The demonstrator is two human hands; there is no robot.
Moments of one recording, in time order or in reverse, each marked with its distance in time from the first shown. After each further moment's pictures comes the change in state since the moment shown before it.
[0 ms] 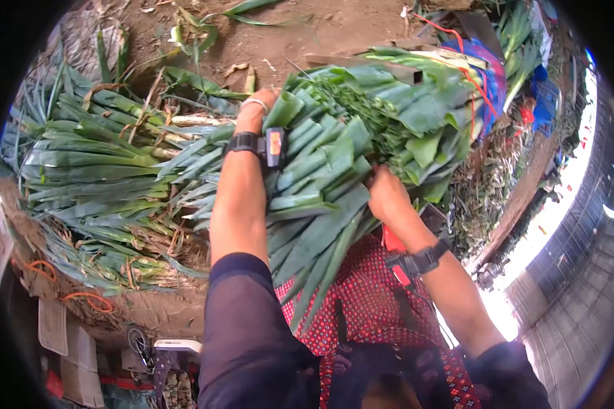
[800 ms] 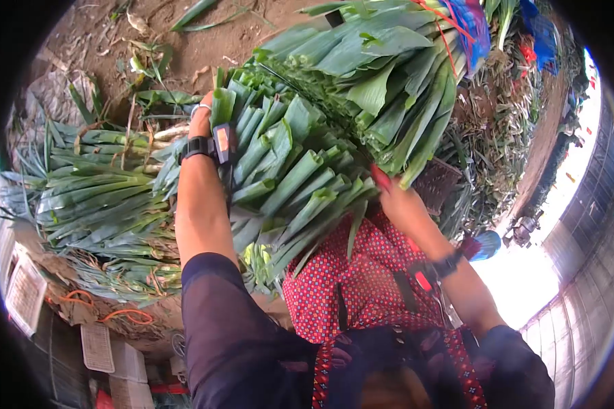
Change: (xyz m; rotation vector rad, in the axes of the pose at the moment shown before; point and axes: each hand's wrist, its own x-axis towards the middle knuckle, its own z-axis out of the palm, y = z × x) left_hand 0.029 -0.147 0.055 -0.316 0.185 0.455; right_hand -0.086 0.103 0.011 0.194 -0.077 0.090
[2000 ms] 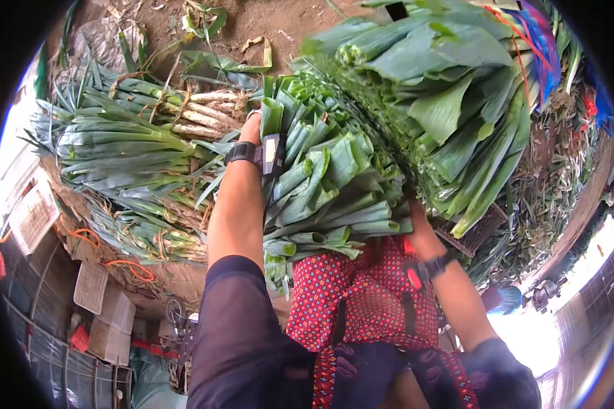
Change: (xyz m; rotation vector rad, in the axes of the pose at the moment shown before) left_hand -0.084 0.078 0.090 0.119 0.139 -0.242; right_hand 0.047 0.056 0.108 1.241 -0.331 0.122
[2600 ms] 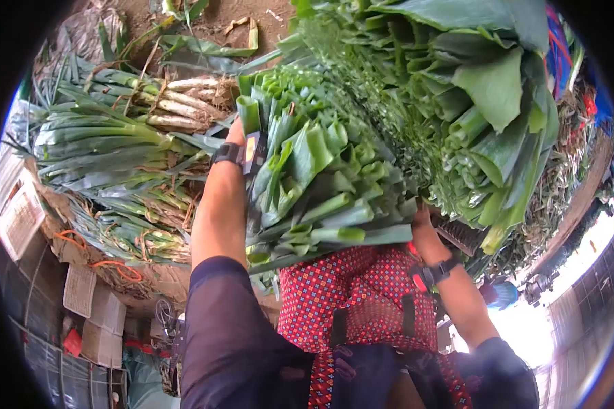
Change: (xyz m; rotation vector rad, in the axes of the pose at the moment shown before) left_hand -0.020 -0.019 0.041 -1.224 0.039 -0.474; right_hand 0.070 0.154 -0.113 -1.402 0.087 -0.536
